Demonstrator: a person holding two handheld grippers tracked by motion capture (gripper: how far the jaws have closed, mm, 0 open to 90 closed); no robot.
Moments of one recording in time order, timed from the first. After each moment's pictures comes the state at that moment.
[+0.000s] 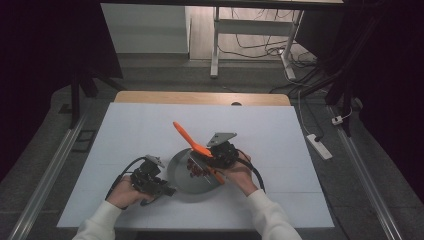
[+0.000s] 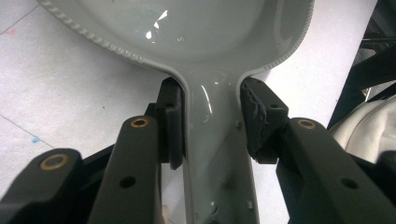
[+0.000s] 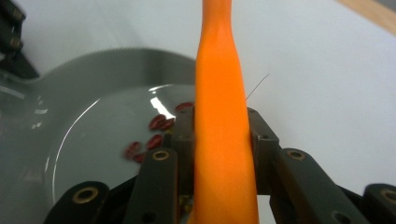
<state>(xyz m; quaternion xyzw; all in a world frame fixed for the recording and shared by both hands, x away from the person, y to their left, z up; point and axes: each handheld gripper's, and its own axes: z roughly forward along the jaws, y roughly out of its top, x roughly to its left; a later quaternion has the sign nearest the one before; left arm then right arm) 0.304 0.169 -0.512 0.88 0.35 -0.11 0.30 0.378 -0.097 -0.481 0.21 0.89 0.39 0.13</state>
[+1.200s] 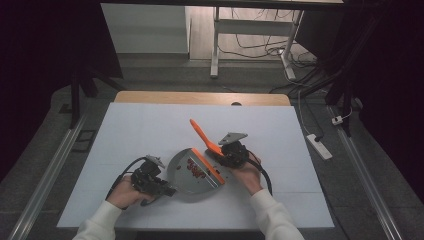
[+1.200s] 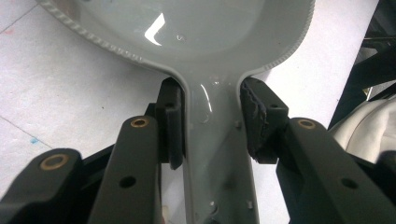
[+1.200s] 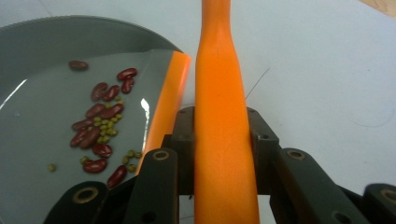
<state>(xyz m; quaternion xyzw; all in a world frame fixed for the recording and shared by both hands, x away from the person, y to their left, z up) 0.303 0.168 -0.512 0.88 0.35 -0.11 0.29 0.383 -0.123 -0.493 0.28 0.88 0.36 0.16</state>
